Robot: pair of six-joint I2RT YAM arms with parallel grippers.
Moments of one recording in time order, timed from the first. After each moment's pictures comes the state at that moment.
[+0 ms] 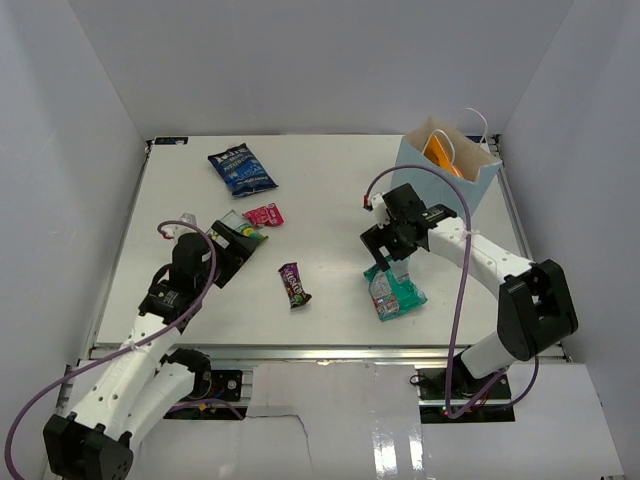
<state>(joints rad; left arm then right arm) -0.34 0.75 0.63 -0.38 -0.07 -1.02 0.53 1.52 1.12 -0.69 -0.03 -0.19</state>
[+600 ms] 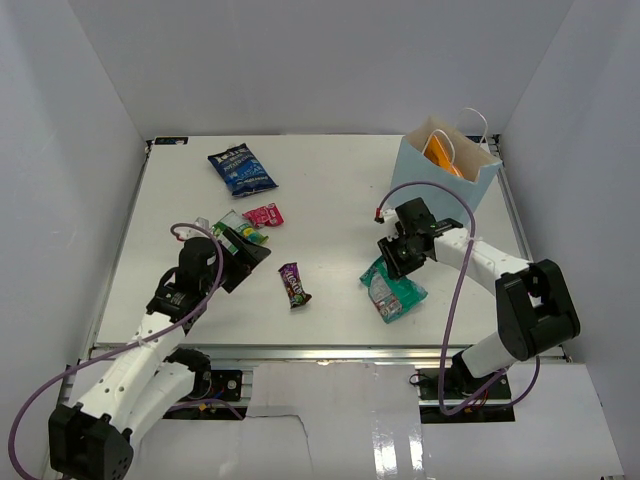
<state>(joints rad) -0.34 0.78 0.55 -0.31 0.05 -1.02 0.44 1.50 0.92 -0.57 -0.13 -0.11</state>
